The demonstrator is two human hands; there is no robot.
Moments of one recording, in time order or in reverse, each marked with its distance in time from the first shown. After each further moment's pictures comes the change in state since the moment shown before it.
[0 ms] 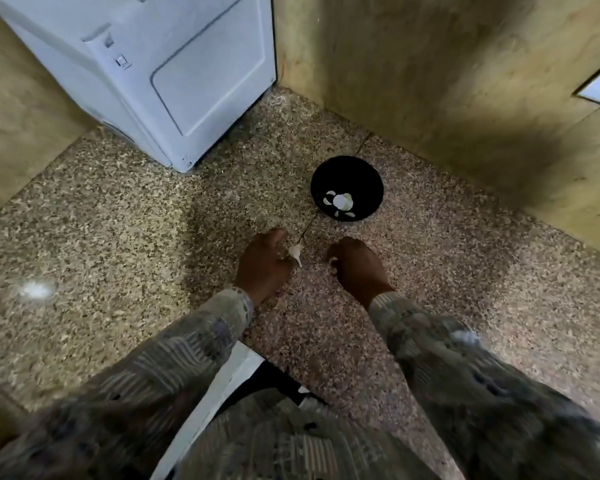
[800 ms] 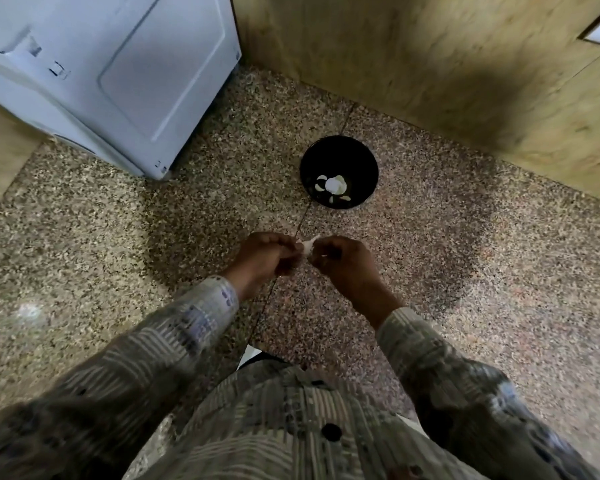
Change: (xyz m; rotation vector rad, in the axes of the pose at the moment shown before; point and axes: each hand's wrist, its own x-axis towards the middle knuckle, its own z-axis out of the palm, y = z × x) left_hand 0.030 0.003 -0.011 -0.802 -0.420 -0.354; right_hand -0.021 -0.055 -0.010 0.836 0.063 0.438
